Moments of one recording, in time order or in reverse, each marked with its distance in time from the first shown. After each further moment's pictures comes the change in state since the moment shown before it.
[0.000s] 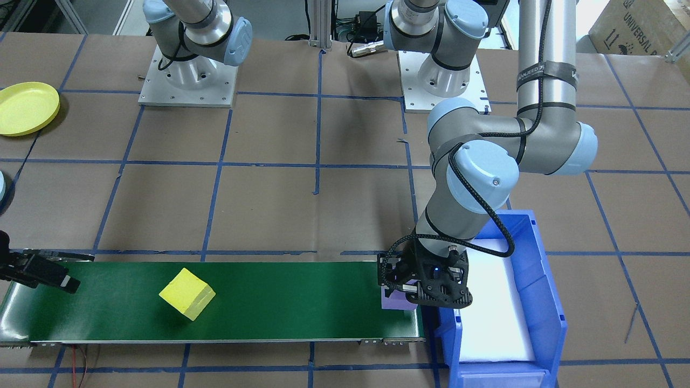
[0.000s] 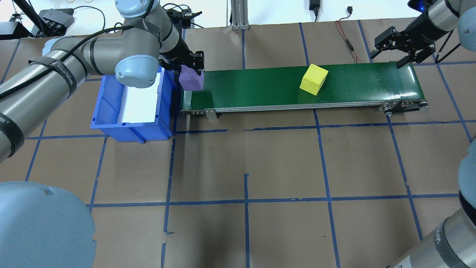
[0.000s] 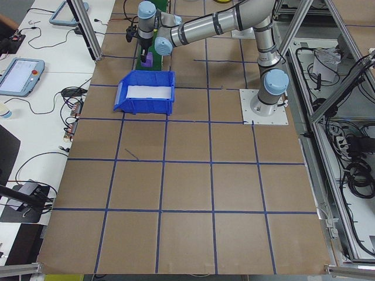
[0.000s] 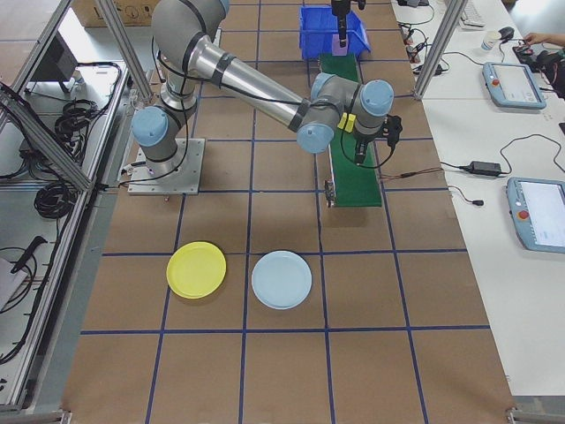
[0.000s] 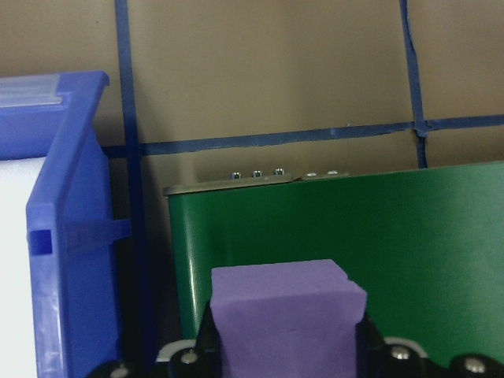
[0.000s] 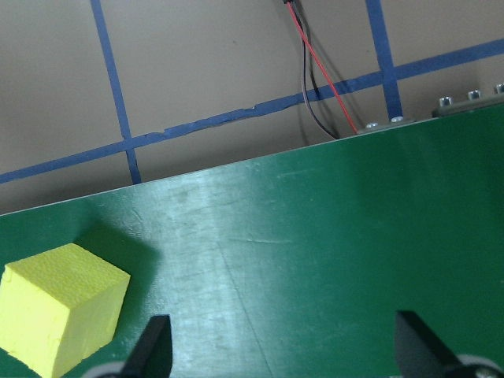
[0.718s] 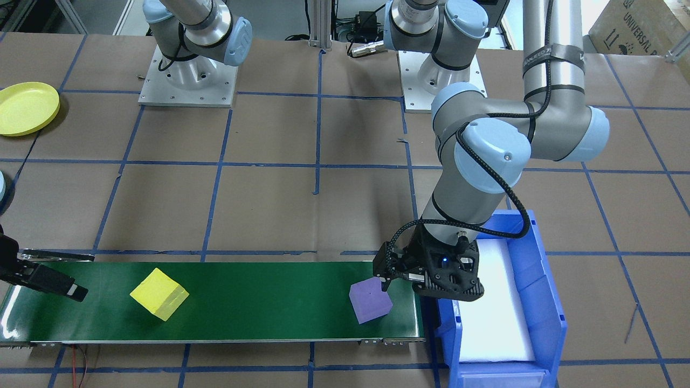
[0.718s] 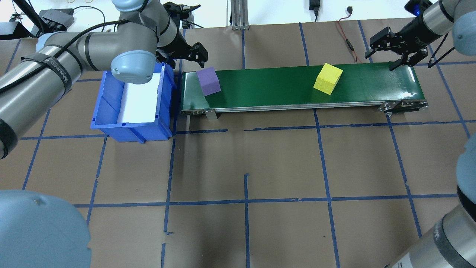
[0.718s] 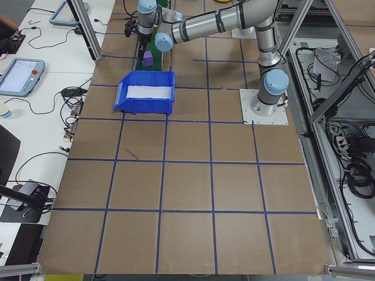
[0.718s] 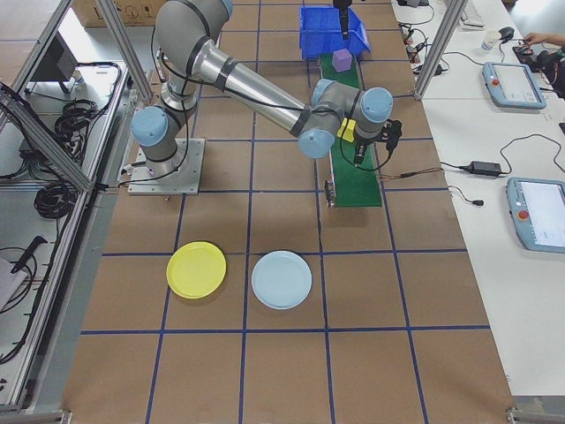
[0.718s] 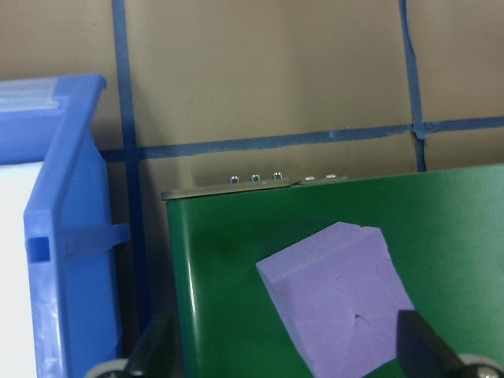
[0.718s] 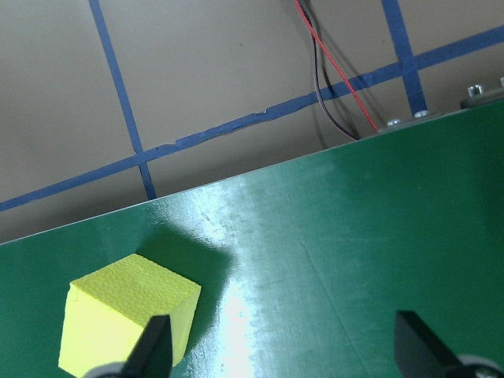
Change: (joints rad) left arm 0.001 0.053 0.024 -0.013 0.022 0.022; right arm 0.000 0.021 0.011 -0.027 0.039 0.061
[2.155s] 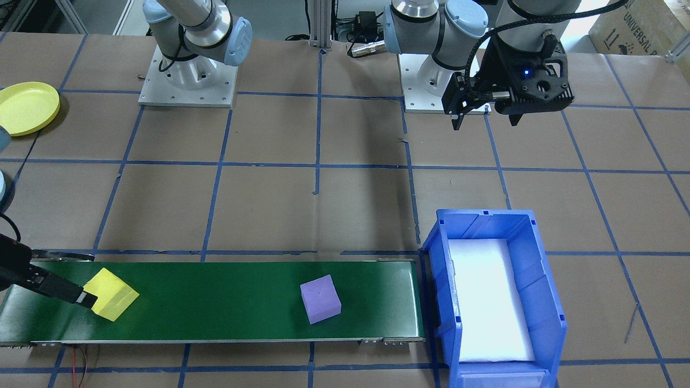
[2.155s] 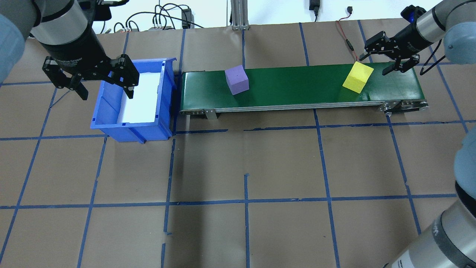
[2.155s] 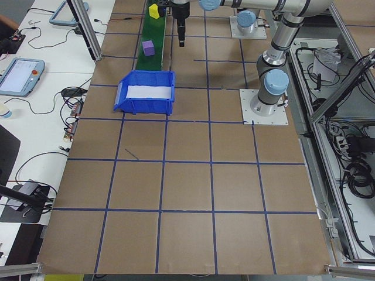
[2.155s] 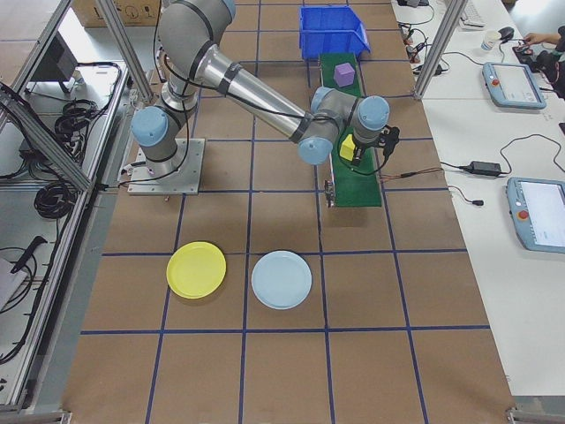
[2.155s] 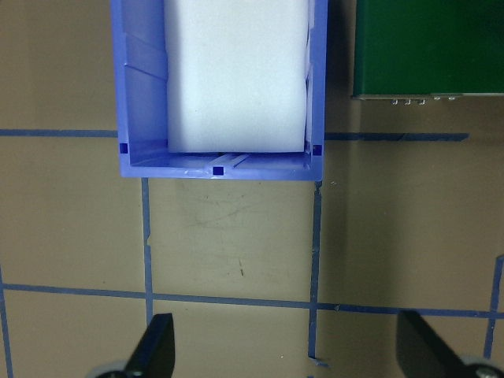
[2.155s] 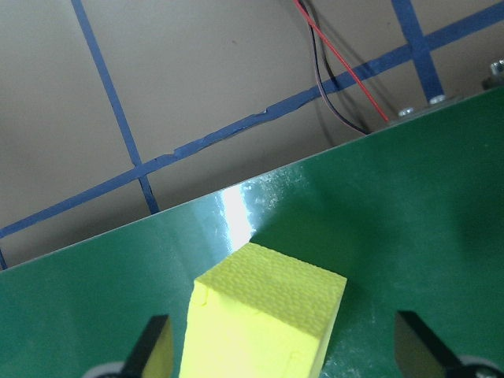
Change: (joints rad) left arm 0.077 0.435 -0.032 -0.715 0.175 -0.074; right arm 0.000 0.021 0.036 -0.054 0.038 0.077
